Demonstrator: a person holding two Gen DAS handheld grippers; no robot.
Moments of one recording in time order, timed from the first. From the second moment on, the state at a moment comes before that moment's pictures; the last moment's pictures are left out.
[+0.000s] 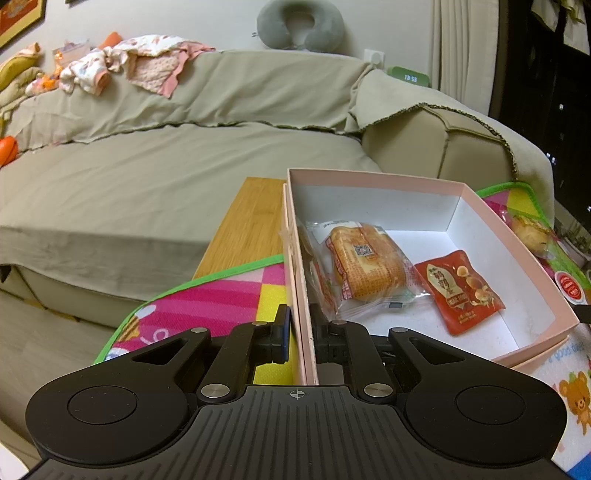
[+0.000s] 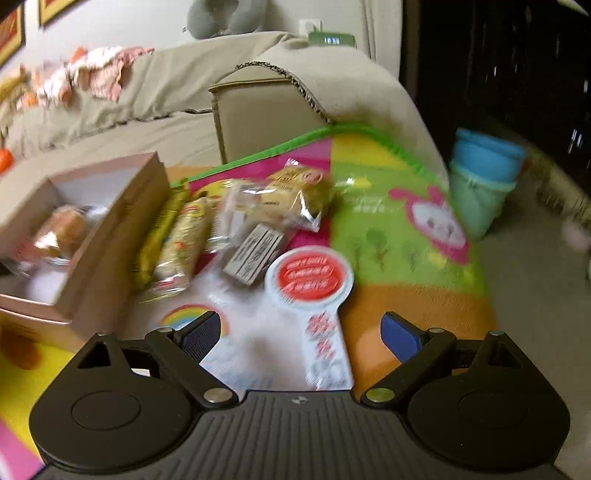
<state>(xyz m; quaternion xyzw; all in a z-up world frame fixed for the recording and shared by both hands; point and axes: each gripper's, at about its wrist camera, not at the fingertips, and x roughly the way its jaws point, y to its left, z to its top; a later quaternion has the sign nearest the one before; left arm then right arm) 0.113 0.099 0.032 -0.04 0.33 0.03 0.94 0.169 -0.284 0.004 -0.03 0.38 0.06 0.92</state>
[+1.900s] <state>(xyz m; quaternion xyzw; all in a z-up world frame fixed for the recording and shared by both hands) 0.108 0.099 0.031 -0.04 0.34 0.03 0.94 0.073 -0.240 0.052 -0.03 0.41 0.15 0.90</state>
